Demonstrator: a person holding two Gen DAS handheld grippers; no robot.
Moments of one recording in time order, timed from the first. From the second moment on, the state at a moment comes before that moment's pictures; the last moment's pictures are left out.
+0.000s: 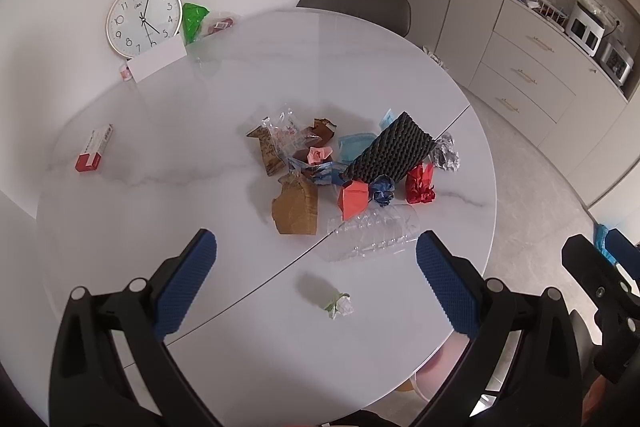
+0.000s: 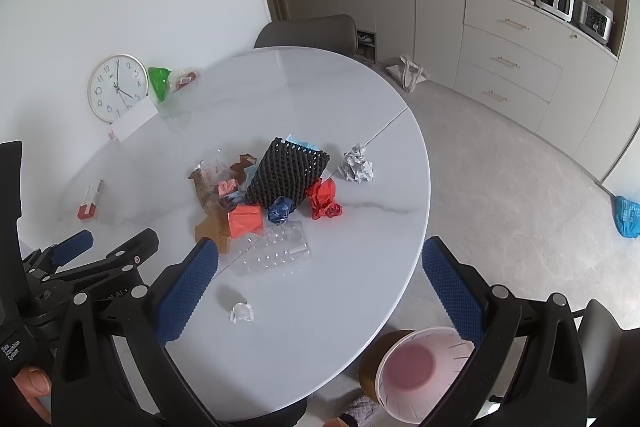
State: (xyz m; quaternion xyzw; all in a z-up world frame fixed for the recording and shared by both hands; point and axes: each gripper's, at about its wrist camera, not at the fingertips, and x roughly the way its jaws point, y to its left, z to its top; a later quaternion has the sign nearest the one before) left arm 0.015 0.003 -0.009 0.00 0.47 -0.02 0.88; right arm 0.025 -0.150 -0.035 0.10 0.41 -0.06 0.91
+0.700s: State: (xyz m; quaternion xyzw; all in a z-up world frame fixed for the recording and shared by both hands) left arm 0.015 0.006 -0.012 0.00 0.47 -0.02 0.88; right arm 0.028 -0.147 -0.033 0.10 0.41 -0.06 0.90
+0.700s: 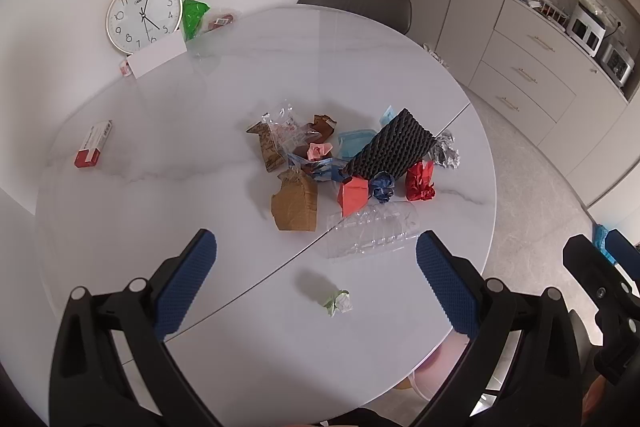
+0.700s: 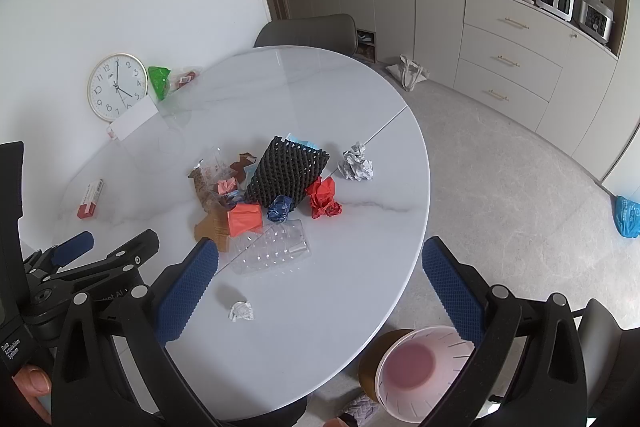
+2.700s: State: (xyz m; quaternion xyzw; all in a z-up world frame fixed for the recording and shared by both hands) left arm 0.009 -0.007 -0.136 0.12 0.51 -0.18 0.83; right arm 0.023 -0.169 -0.103 0.14 0.47 -0.09 0.87
